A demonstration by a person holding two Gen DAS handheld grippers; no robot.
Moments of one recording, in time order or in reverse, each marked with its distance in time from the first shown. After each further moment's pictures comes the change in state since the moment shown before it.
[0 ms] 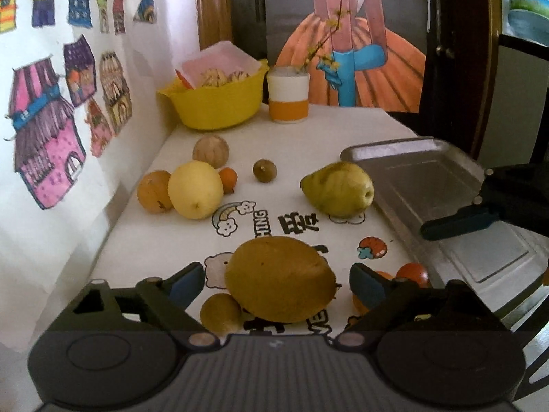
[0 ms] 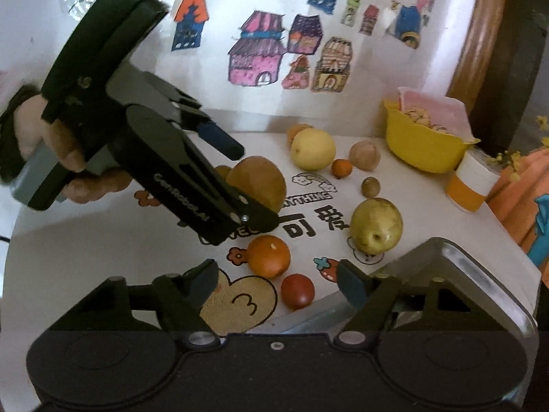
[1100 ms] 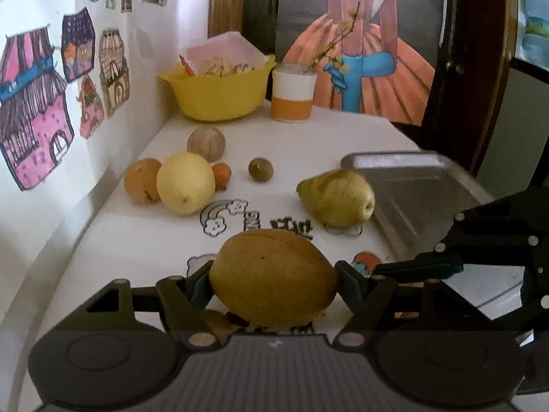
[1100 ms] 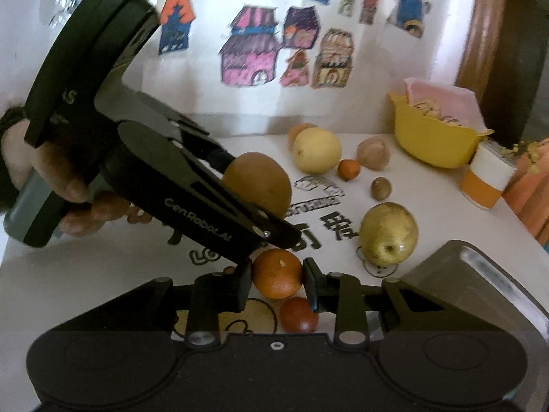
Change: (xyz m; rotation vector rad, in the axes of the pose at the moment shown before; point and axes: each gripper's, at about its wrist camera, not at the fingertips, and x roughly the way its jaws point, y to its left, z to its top) left arm 0.010 0.002 0.006 -0.105 -0.006 -0.026; right arm 0.014 -0.017 0.007 0.087 -0.025 0.026
